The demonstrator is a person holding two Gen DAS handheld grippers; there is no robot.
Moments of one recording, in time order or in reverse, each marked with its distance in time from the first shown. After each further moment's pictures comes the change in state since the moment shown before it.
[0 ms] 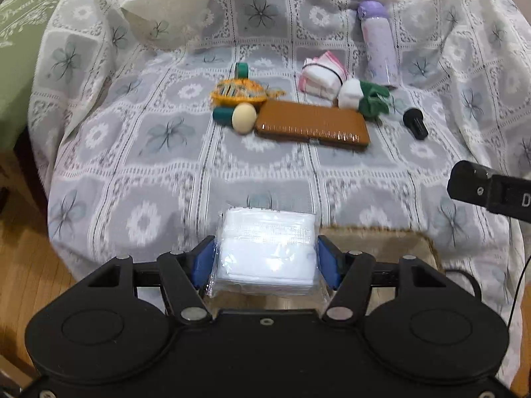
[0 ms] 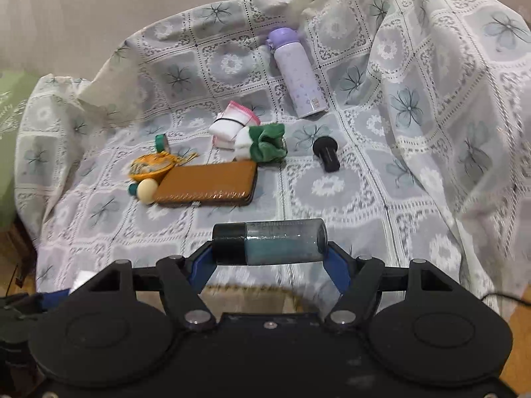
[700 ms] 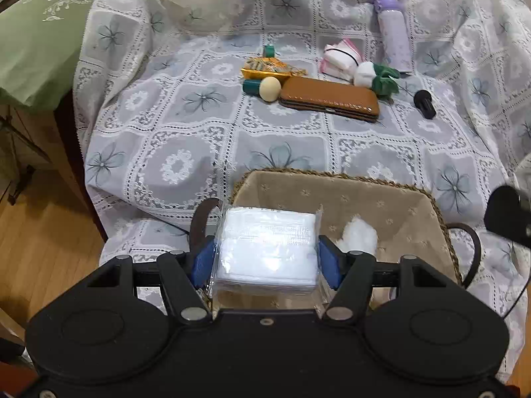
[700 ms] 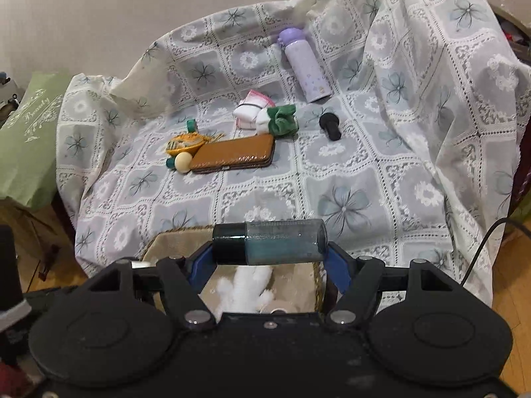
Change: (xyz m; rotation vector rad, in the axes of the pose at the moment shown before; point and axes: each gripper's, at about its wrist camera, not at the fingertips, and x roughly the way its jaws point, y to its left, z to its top) left arm -0.037 -0.007 -0.049 -0.052 0.010 0.090; right arm -0.073 0.005 -0.055 0.015 0.004 0.070
